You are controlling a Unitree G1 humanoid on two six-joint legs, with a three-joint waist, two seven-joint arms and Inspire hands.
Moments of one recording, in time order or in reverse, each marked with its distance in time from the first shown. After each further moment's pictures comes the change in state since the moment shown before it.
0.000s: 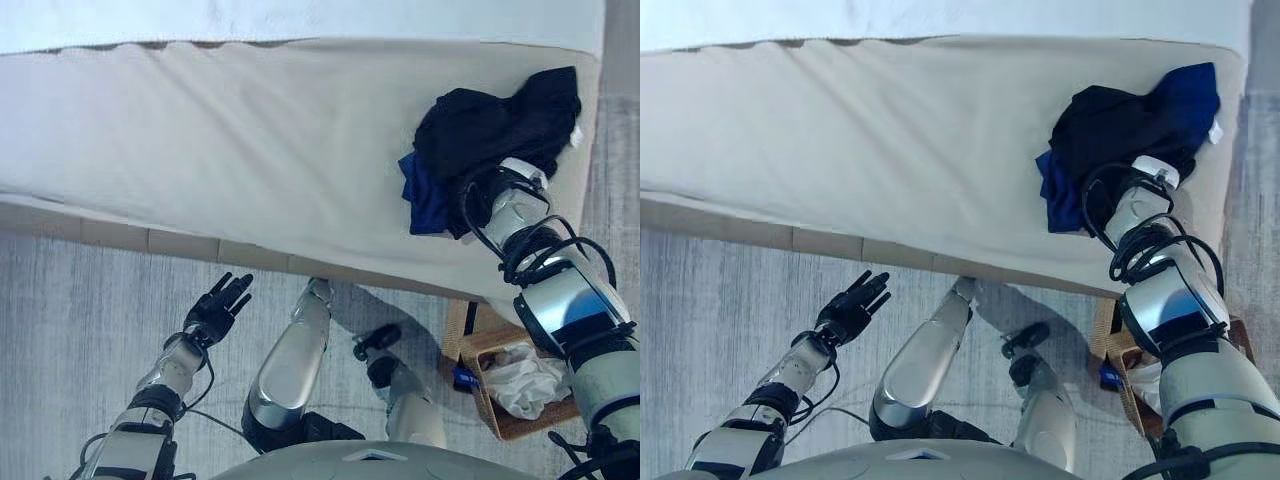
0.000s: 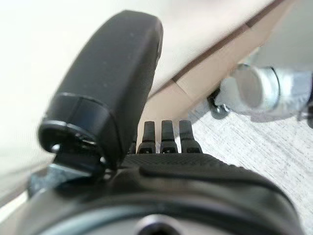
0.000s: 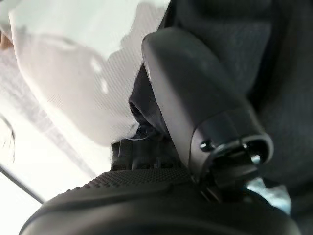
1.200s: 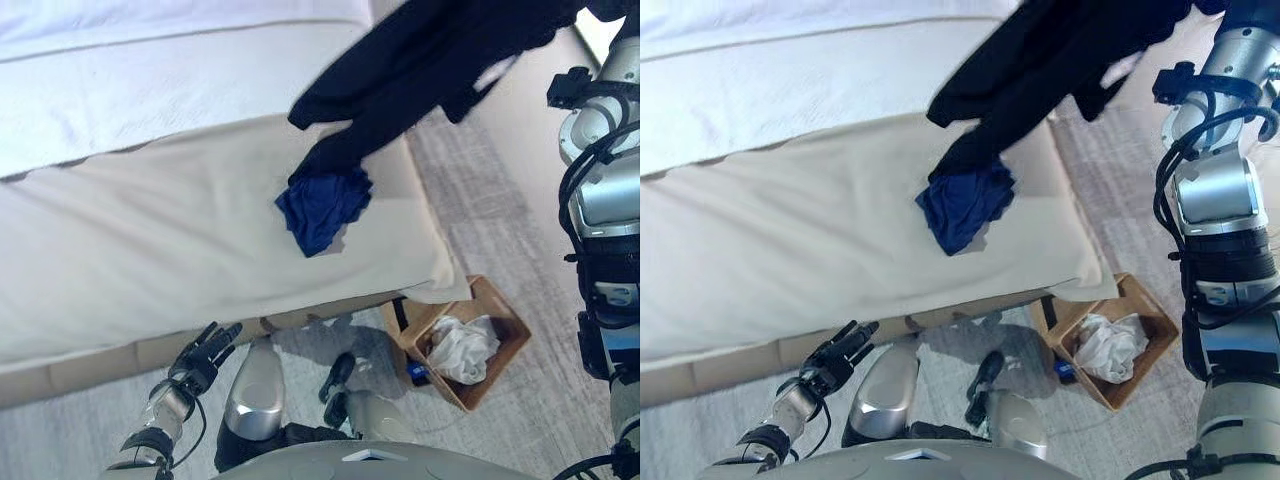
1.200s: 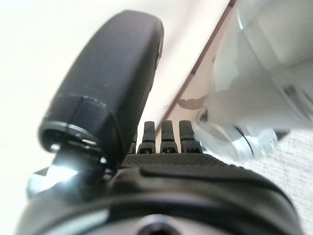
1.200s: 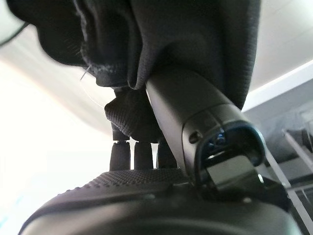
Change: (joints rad) left arm 0.147 -0.056 0.155 0.095 0.251 -0.014 0.000; right arm 0.237 -0.219 -0.474 -1.124 0.439 -0.266 -0.607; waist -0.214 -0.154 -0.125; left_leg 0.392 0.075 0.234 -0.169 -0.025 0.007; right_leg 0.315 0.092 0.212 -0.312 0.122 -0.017
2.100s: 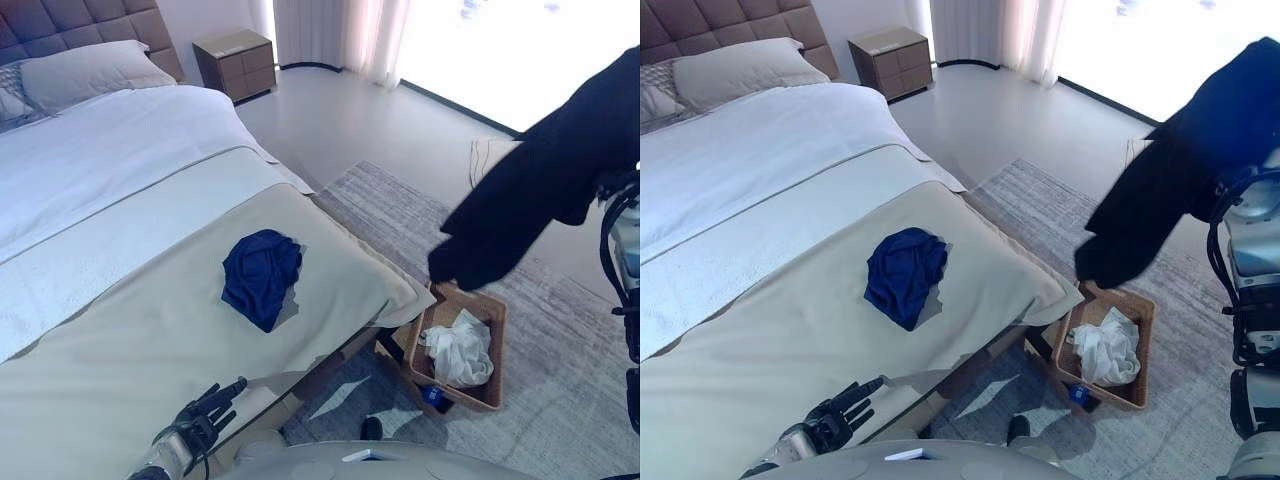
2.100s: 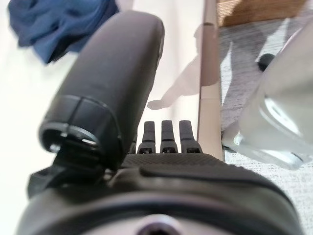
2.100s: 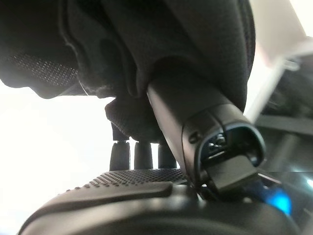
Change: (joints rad) left arm 0.067 -0.022 -0.102 0.008 0.009 0.084 0.095; right arm 0.286 -0.152 -0.091 0.316 0.036 0.084 0.018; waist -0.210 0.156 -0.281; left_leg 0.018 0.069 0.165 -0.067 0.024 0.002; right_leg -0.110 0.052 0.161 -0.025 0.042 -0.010
